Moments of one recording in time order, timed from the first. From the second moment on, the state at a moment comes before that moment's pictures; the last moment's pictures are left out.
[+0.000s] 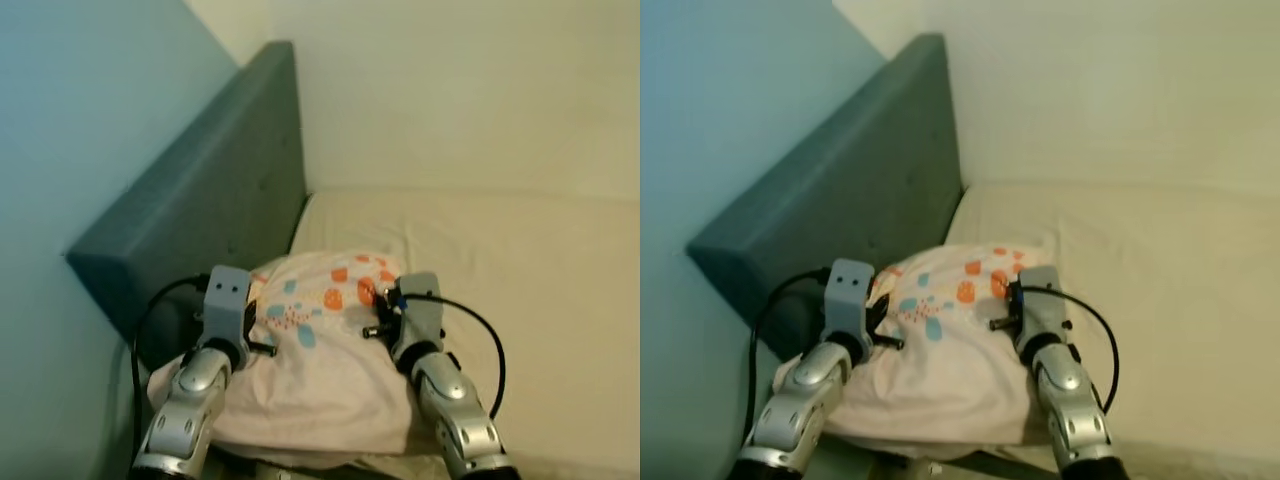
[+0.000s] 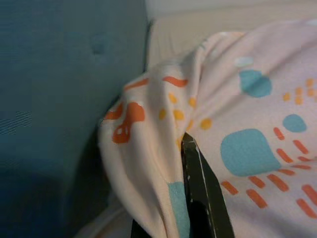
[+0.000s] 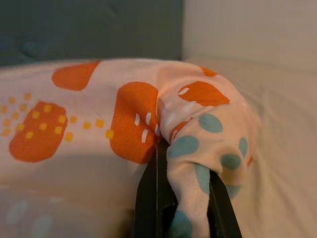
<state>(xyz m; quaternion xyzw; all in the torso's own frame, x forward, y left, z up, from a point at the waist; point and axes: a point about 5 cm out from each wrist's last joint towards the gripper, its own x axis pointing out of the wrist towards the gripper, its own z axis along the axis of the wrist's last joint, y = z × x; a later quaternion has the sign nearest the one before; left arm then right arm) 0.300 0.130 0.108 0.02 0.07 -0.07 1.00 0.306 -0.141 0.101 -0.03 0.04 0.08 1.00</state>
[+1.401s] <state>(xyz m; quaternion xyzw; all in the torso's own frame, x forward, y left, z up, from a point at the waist) 0.309 0.122 0.110 0.01 0.09 -0.07 0.99 0.304 -0.149 0.103 -0.02 0.05 0.06 1.00</state>
